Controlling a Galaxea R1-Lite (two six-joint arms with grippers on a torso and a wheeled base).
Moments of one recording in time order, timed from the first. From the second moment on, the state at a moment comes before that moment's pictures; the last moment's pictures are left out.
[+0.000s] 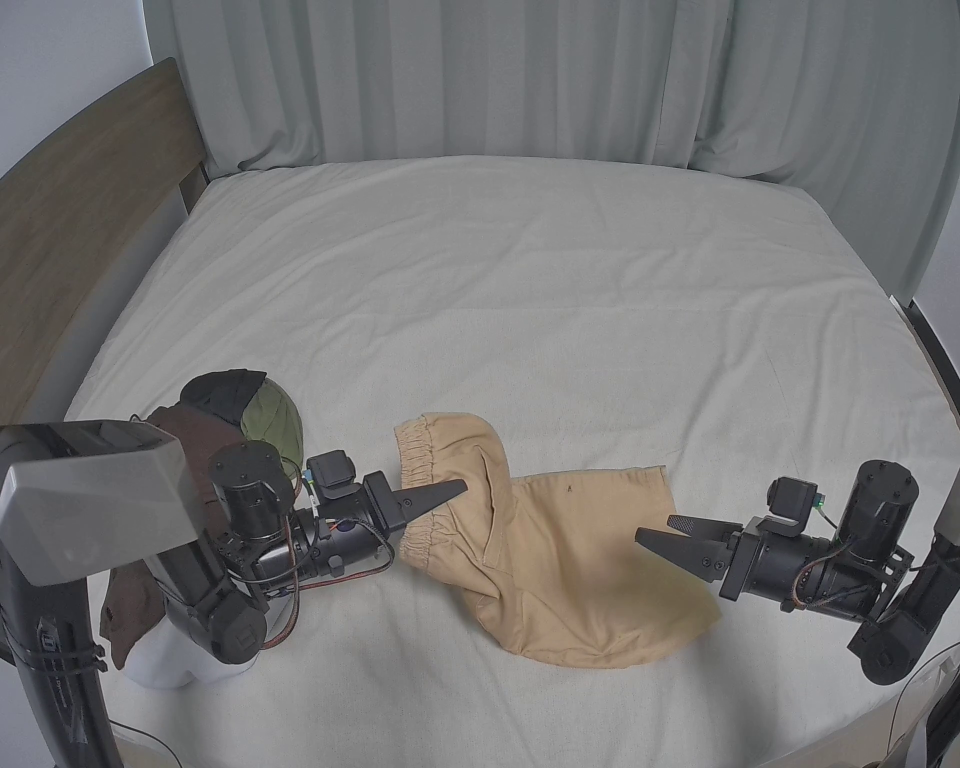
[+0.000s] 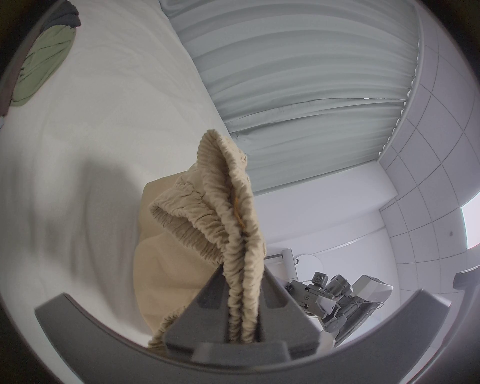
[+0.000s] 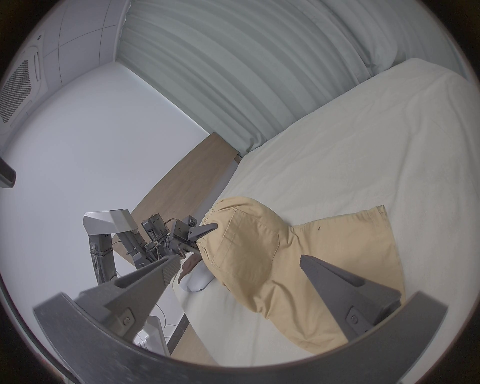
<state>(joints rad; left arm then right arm) -0.42 2.22 -0.61 -1.55 -0.60 -0.99 0.40 1.88 -0.19 -1.54 0.49 0.49</state>
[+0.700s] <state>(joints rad) -0.52 2.27 -0.72 -1.55 -0.58 -1.10 0.38 1.87 -0.24 -1.54 0.49 0.53</state>
